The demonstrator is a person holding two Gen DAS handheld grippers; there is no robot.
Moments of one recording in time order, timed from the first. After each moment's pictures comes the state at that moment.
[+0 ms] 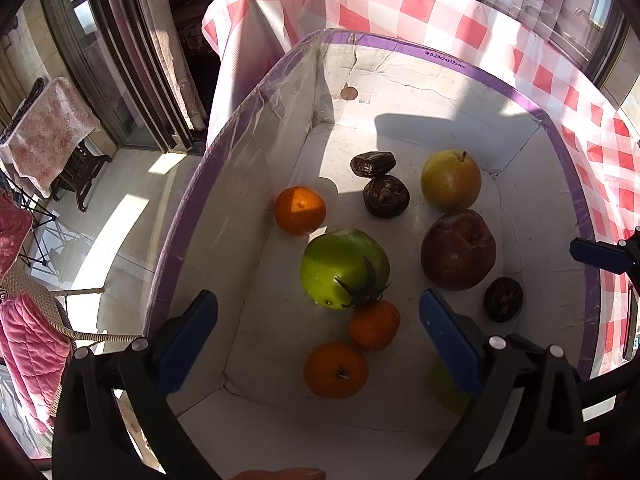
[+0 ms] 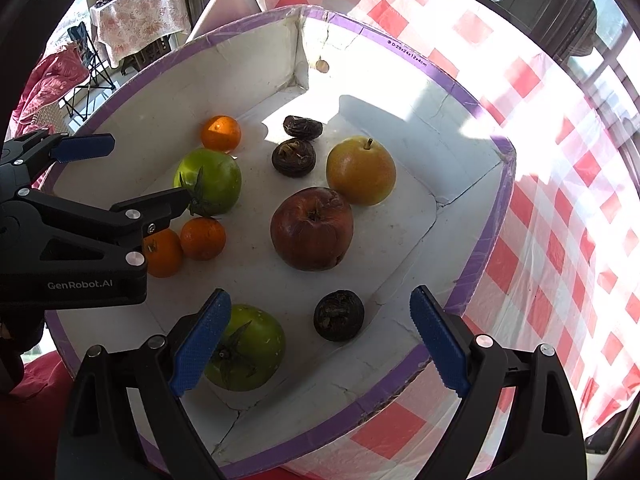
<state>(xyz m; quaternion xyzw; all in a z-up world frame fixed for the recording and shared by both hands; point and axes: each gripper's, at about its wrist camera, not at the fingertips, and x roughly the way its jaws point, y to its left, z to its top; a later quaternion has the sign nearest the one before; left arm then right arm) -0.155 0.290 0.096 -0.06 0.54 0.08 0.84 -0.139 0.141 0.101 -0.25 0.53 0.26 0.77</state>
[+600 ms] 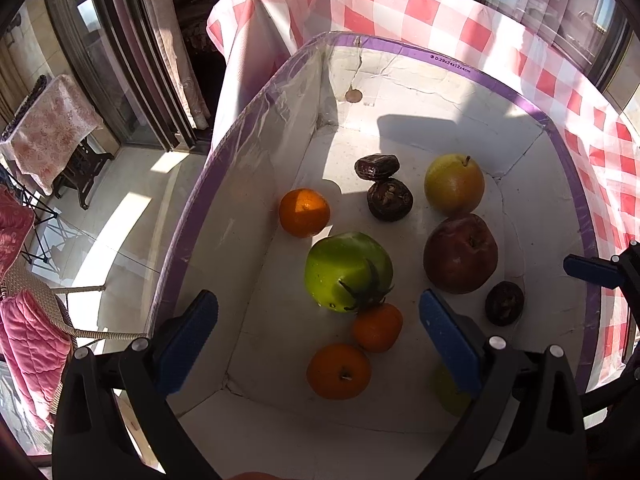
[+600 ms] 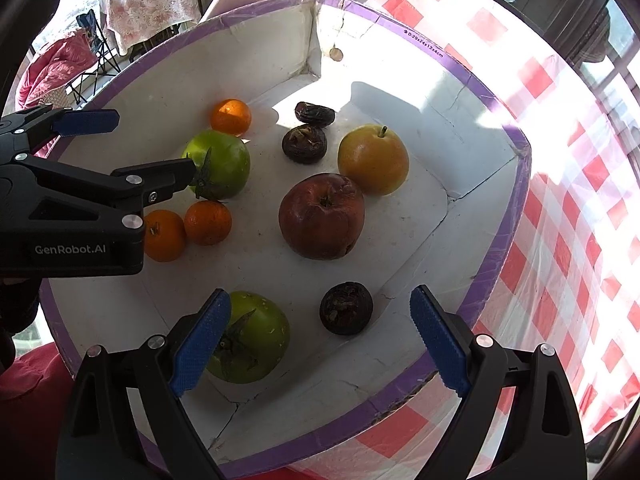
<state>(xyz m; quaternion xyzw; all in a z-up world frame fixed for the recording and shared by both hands) -0.153 0.293 0.096 -0.07 0.54 0.09 0.84 -0.146 0.142 0.091 -0.27 0.53 0.28 0.75</state>
